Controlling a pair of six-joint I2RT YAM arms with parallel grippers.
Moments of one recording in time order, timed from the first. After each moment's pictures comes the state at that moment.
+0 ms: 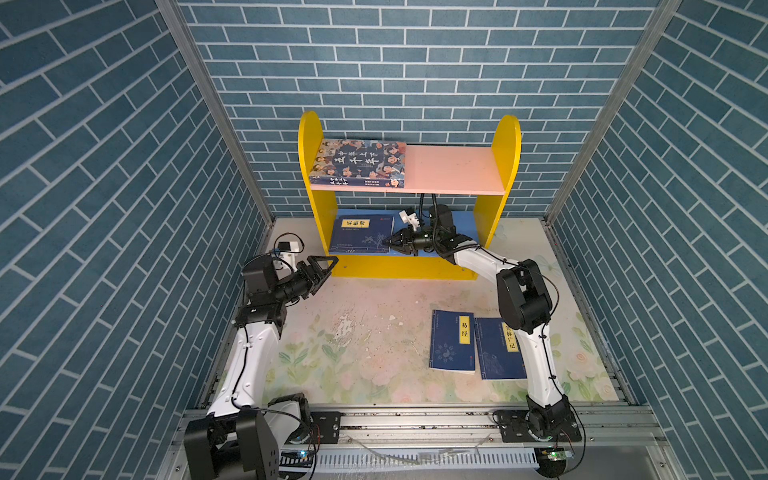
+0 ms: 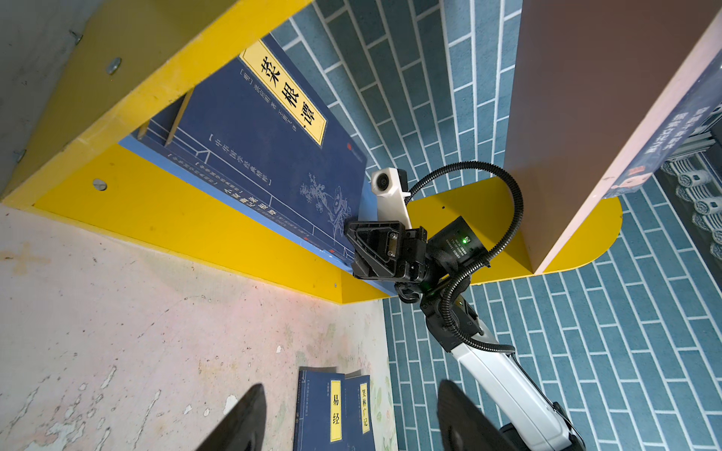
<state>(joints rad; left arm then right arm) 0.18 1.08 0.74 -0.04 0.90 -0.88 0.55 2.28 1.83 0.06 -0.98 0.95</state>
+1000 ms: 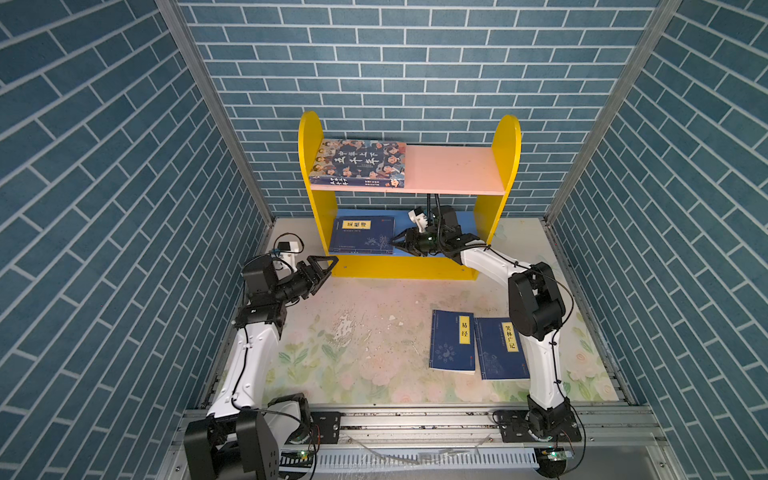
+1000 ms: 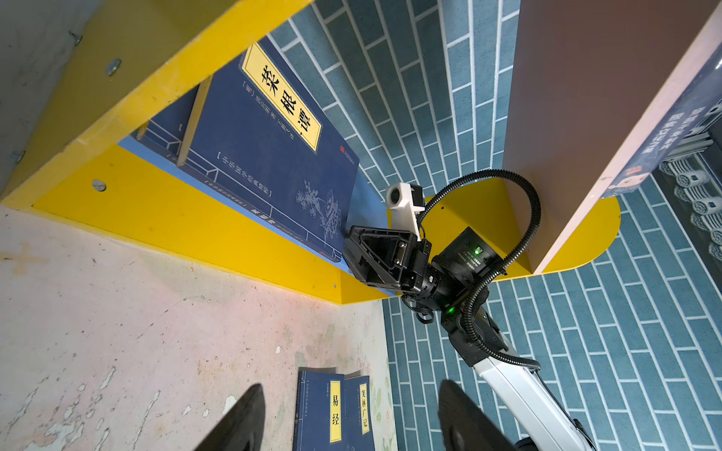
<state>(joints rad) 0.18 1.07 0.74 -0.04 0.90 -0.88 0.55 2.15 1.71 -0.07 -0.72 0.76</state>
